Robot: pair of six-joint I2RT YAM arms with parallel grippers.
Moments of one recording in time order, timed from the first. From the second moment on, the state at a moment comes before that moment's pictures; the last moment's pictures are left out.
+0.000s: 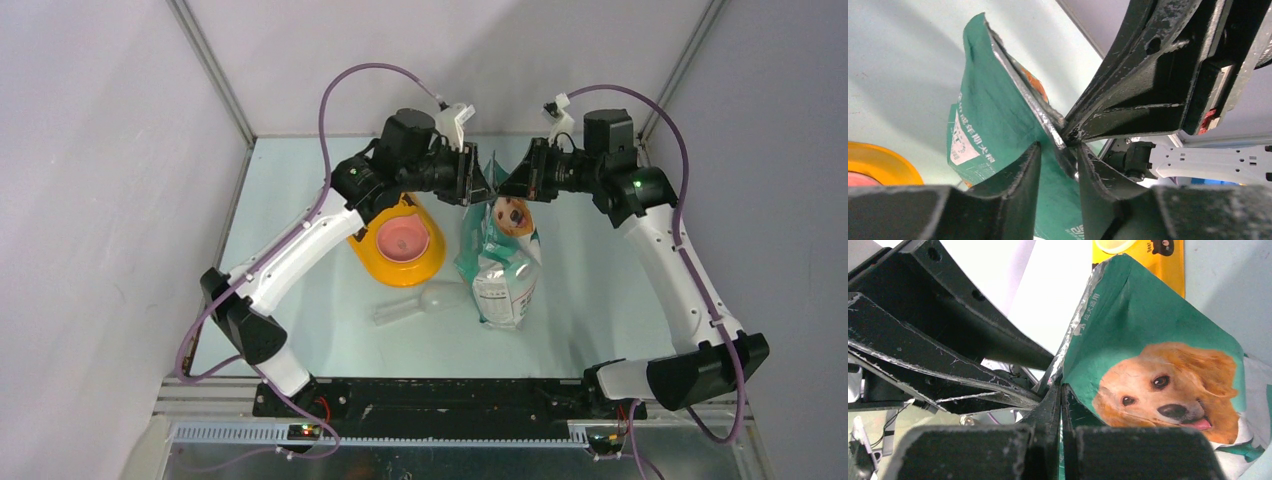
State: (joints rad) left arm -0.77 1.63 1.79 -0.59 0.35 -0.44; right arm 0.28 1.35 1.53 -0.72 -0.71 0.49
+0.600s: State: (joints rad) left arm -0.78 1.66 1.96 -0.71 0.24 -0.19; right arm 0.31 1.36 1.66 -0.88 -0.51 0.32
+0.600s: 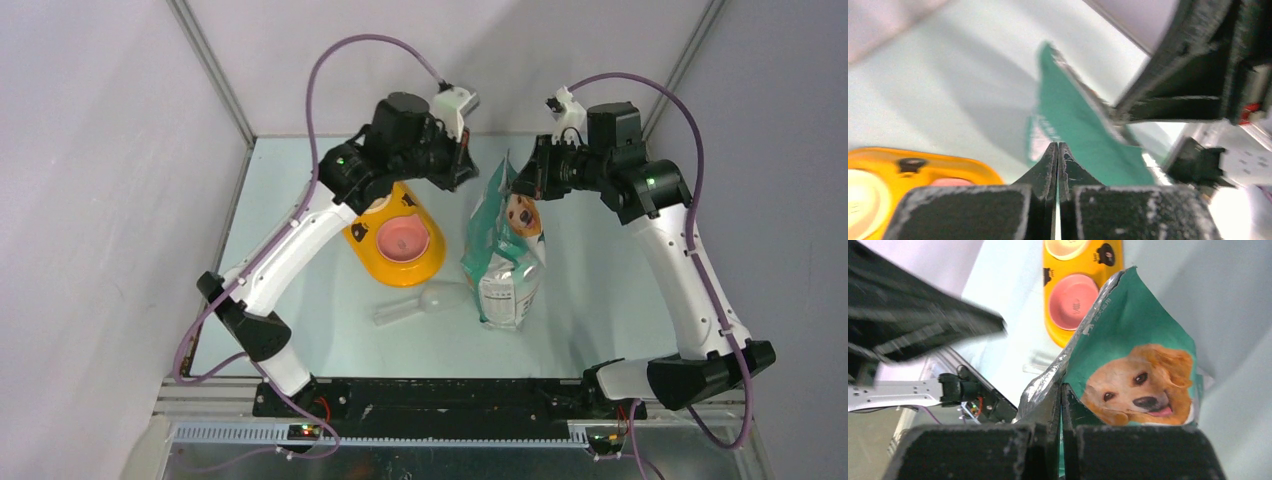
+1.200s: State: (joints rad) left arm -0.72 1.67 2.02 -0.70 0.37 -0.23; right arm 0.33 1.36 1.77 -1.02 -0.38 0.22
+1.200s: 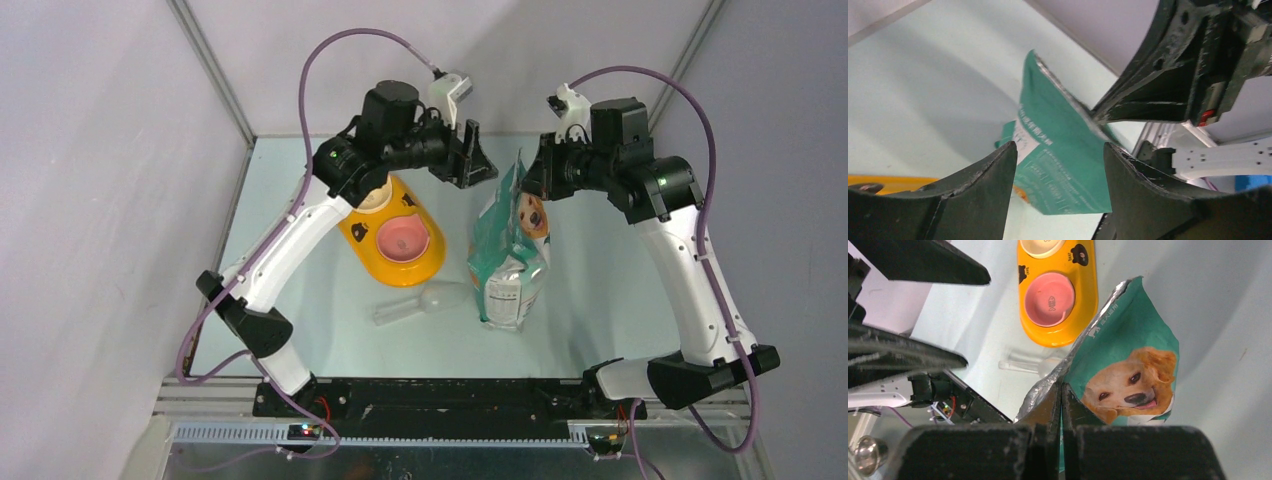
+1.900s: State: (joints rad) left arm -0.85 1.76 2.02 -0.67 0.34 -0.35; right arm 0.33 1.36 1.80 -0.97 -0.35 0.22
